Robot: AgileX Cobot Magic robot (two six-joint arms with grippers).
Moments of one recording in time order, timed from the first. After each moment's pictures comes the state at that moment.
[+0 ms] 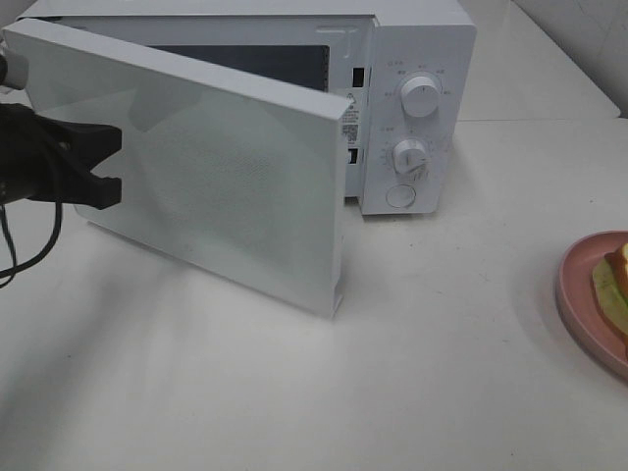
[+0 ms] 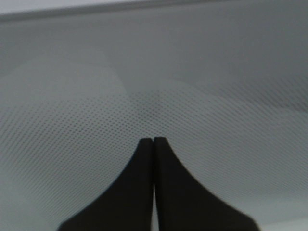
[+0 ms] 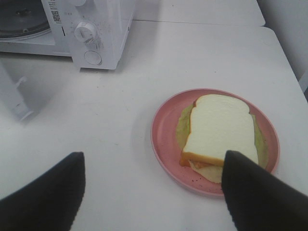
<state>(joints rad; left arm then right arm) -0.23 1.60 -0.56 0.50 -0.69 -0.23 0.12 0.00 -0.50 -0.05 1.01 0.03</state>
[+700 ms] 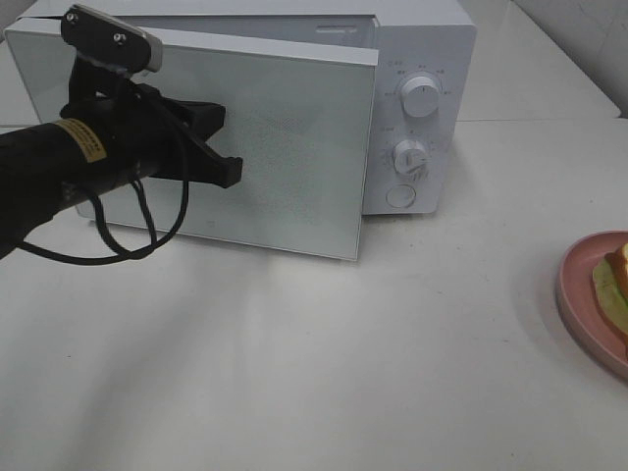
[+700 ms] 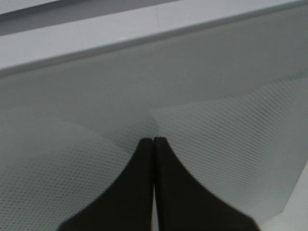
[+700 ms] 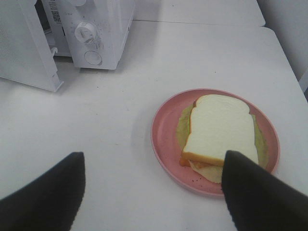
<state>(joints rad) -0.56 1.76 -0.74 0.04 -0.69 0.06 0.12 0.00 -0.50 -0.05 1.01 0.03</state>
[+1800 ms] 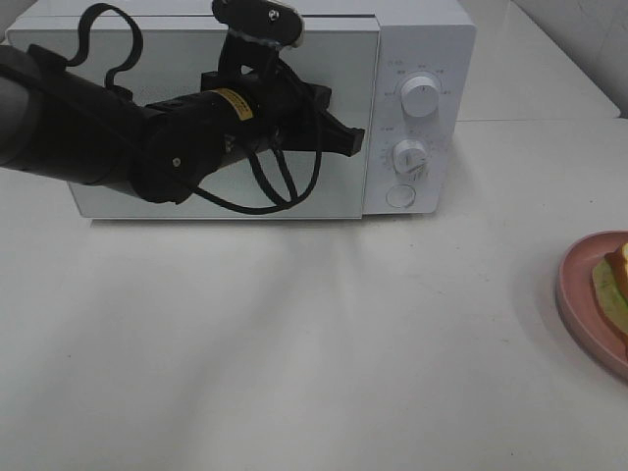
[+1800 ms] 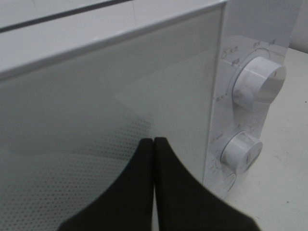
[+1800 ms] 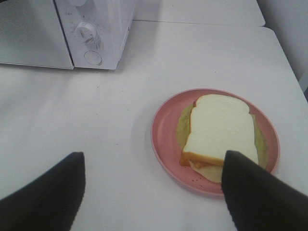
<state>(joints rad) -0.70 2.01 -1.15 -0.18 -0.51 0.19 0.12 0.00 -0.50 -0.05 1.01 0.03</state>
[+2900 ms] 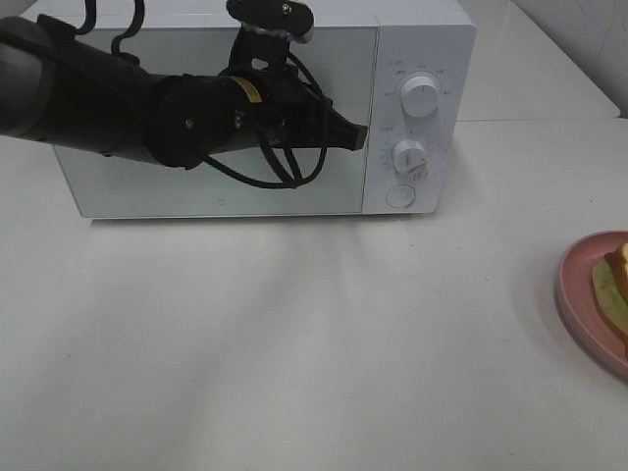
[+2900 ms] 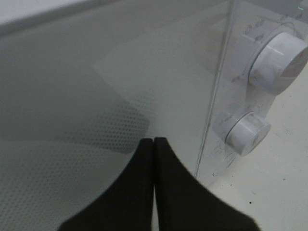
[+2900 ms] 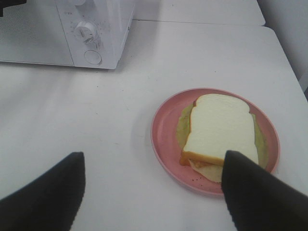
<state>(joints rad) -0.69 2.01 -1.24 -0.24 -0.29 0.22 0.12 0.00 -0.50 -0.05 1.01 0.03</state>
